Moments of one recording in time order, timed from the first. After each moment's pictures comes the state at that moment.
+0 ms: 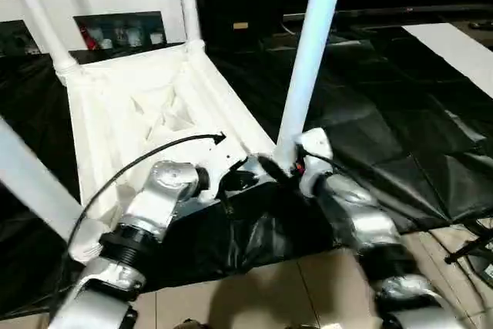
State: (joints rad) left arm -0.55 0.24 -0.22 0.47 0.08 0.26 -0.98; right arm -0.47 -0.10 0.05 0.60 0.07 0.06 0.67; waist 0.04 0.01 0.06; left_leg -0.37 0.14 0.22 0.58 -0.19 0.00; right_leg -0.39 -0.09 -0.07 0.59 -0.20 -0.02
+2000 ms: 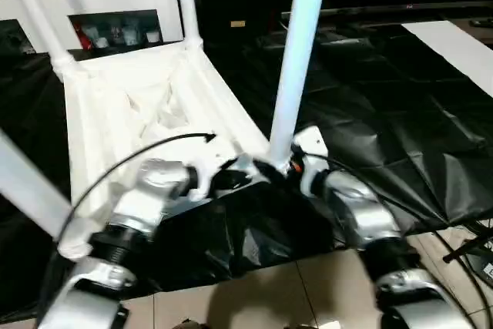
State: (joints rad) left arm -0.54 0.29 -0.21 0.47 0.07 0.24 -1.07; right arm -0.51 -0.11 0.07 0.64 0.05 0.05 0.80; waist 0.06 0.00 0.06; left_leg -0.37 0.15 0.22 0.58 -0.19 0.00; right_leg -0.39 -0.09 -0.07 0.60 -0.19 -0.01
